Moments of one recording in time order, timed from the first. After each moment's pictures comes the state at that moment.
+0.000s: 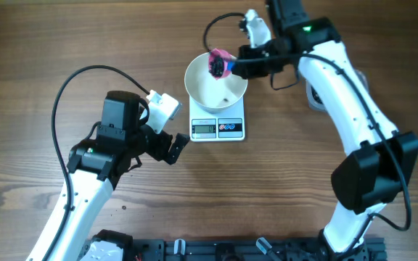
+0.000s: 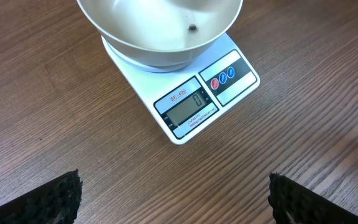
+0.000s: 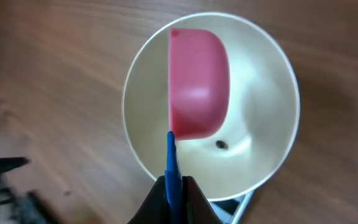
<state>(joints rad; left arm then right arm) -0.25 1.13 0.86 -0.66 0.32 0.26 0.35 1.95 1.85 -1.04 -0.42 0.09</state>
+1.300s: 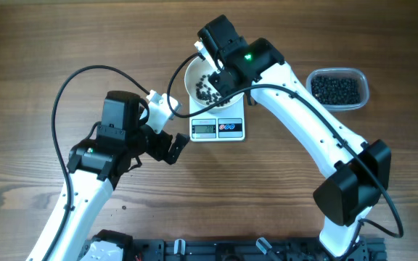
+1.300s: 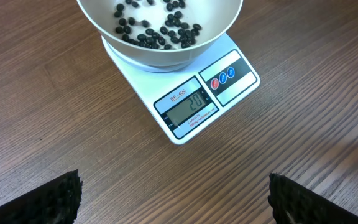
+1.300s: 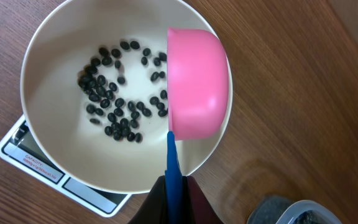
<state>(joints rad) -0.25 1.13 0.86 -0.66 0.32 0.26 0.62 1.95 1.86 -1.08 0.26 -0.20</state>
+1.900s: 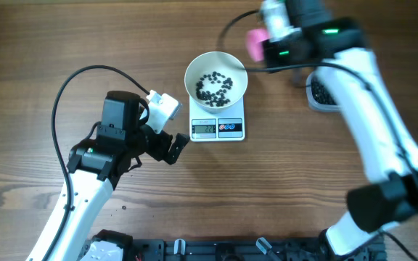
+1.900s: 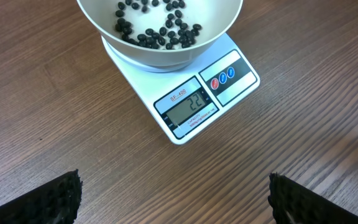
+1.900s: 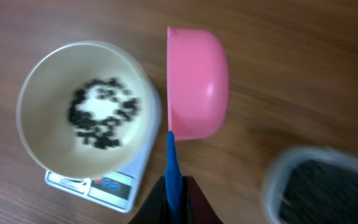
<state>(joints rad) -0.25 1.13 0.86 -0.66 0.32 0.26 0.27 1.79 1.86 -1.12 -0.07 -0.01</state>
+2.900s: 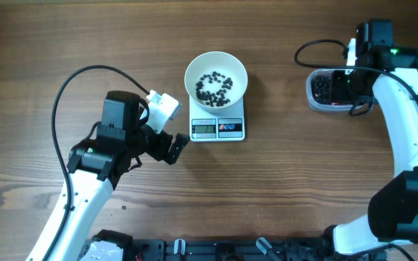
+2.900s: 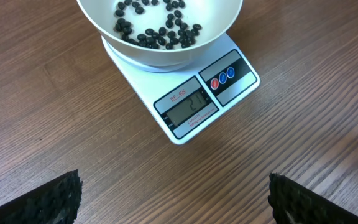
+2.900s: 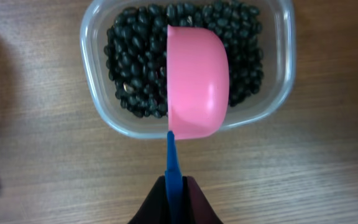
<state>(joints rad) -0.25 1.13 0.86 -0.66 0.32 0.26 -0.07 1.70 1.46 -1.10 0.09 0.05</state>
